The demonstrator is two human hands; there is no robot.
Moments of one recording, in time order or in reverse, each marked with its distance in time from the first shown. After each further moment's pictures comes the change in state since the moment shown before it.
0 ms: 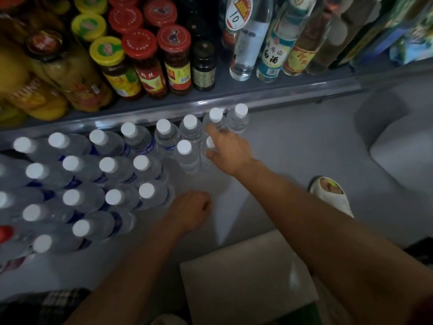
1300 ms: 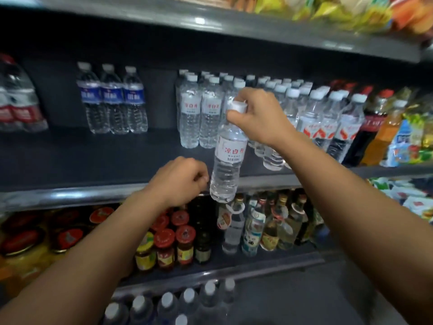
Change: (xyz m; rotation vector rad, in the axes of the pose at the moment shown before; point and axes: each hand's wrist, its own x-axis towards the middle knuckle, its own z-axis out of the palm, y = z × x) left_hand -0.085 0.140 -0.390 0.215 0.820 0.296; right_hand 0.024 -0.081 -0.457 0.094 0.833 -0.328
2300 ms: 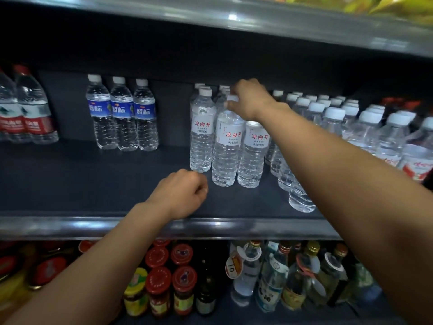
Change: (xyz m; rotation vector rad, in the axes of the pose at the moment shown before) left_hand 0.084 -0.043 0.029 0.106 0.050 -0.178; right_hand 0.163 0.055 0.074 -0.252 -0.210 -0.035
